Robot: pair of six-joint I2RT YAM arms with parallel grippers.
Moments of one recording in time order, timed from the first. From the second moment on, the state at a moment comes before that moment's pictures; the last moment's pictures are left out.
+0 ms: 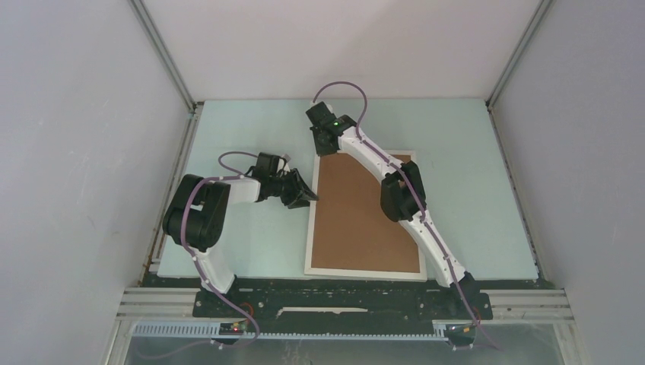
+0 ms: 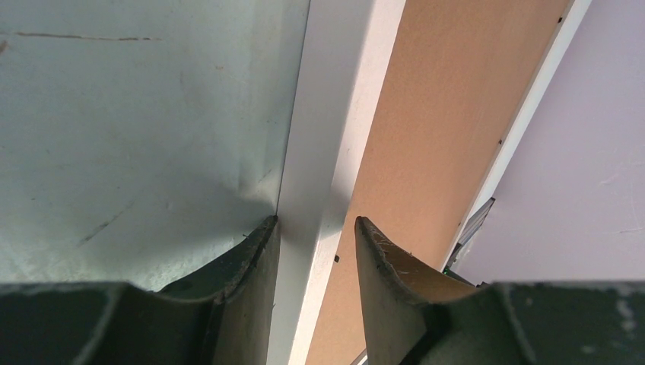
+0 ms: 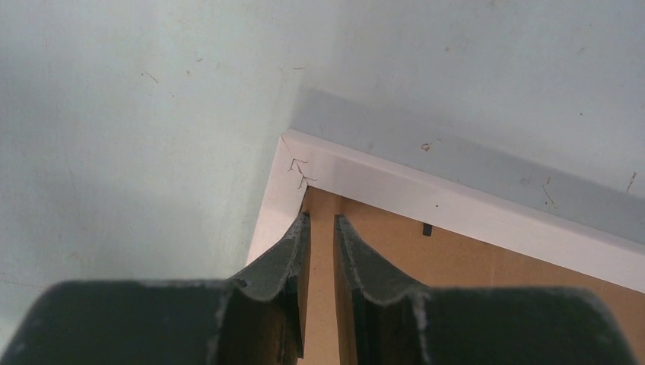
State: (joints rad) left arm -0.30 1.78 0.85 0.02 0.57 -0.80; right arm 0.65 2.65 2.55 -0.86 0.18 0.35
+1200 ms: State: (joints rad) left arm -0.32 1.77 1.10 -0.09 0.42 -0.75; right arm 0.44 1.86 1.76 -0.77 -0.16 0.40
